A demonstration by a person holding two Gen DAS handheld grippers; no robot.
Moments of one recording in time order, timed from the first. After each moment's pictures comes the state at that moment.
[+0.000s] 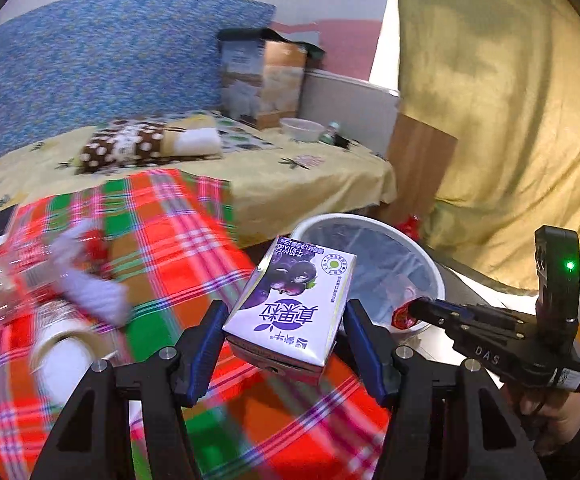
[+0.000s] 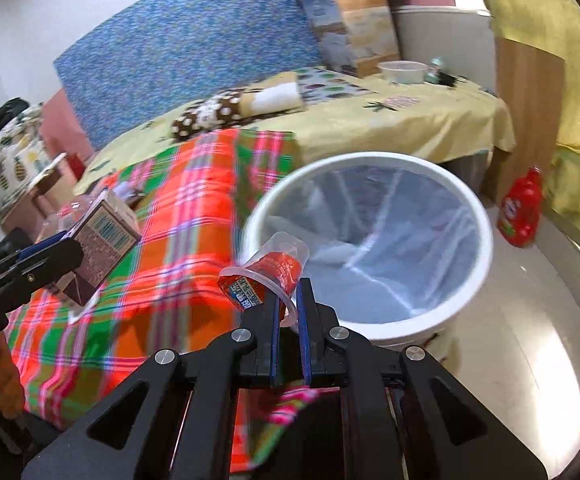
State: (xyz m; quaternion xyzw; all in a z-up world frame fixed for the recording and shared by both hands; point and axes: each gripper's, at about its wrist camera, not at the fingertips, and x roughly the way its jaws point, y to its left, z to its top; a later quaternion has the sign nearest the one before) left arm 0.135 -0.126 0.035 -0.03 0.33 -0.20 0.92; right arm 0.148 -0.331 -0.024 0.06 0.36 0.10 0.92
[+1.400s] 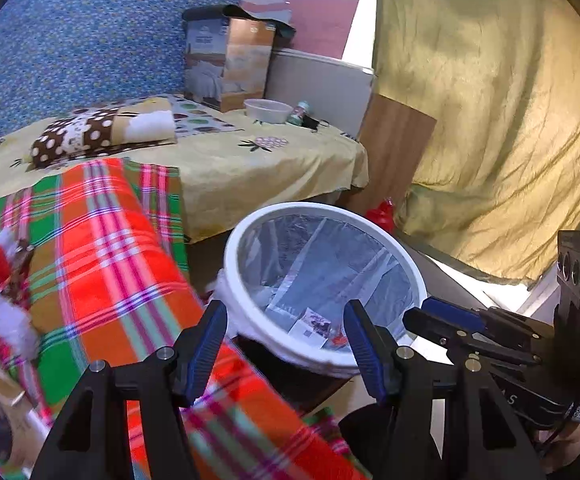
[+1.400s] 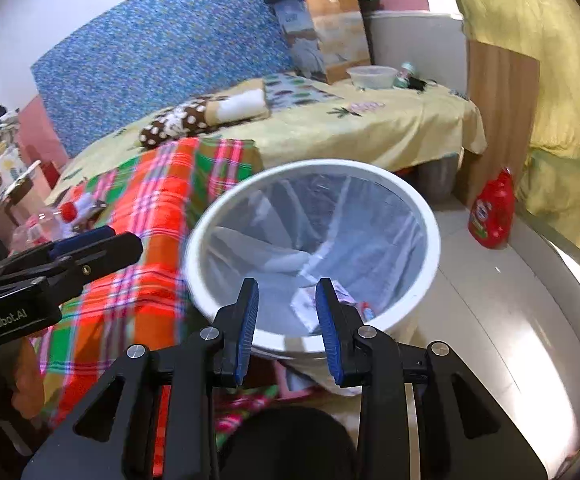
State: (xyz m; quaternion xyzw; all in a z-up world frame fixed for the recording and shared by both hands) left arm 0.168 -0.178 0.014 -0.03 0.36 -0.24 0.90; right arm 0.141 -0.351 -0.016 0.05 0.35 0.08 0.93
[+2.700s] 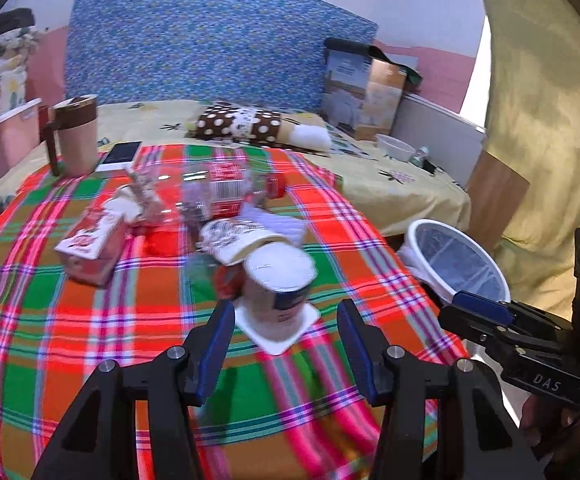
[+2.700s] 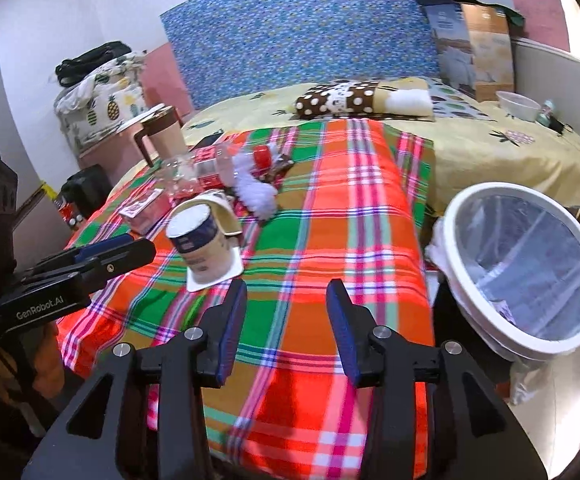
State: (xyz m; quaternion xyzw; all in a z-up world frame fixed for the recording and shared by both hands) left arm 0.061 0.020 0.014 -0.10 0.33 -0.04 0.94; right arm 0.110 -0.207 -0.015 -0.01 0.34 0.29 0.89
